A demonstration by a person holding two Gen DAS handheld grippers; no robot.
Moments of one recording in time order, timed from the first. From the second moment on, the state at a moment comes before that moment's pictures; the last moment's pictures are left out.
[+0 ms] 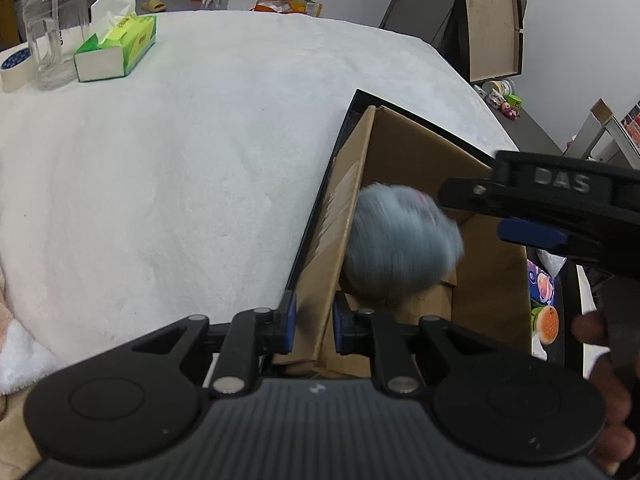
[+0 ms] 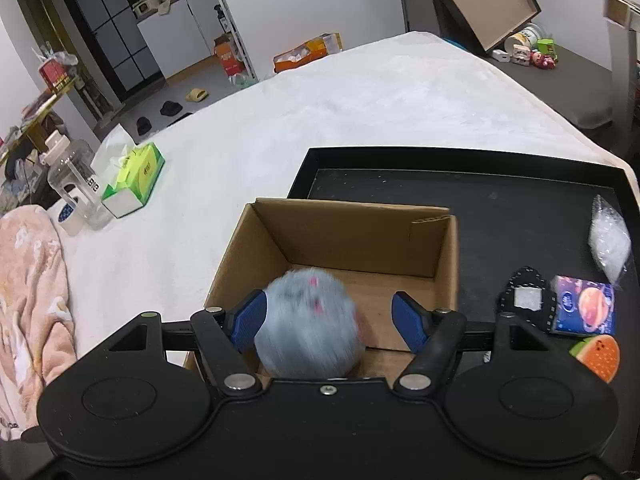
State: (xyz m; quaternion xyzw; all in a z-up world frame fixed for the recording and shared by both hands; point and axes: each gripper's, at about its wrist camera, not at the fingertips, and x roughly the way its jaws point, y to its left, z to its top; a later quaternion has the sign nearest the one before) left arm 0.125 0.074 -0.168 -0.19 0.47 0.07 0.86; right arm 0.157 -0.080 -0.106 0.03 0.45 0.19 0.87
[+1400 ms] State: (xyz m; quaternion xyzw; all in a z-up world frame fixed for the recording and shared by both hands) left arm 0.139 0.025 -0.144 -0.09 0.46 0.08 0.88; right arm 0.137 -0.250 -0.149 0.10 0.42 0.10 0.89
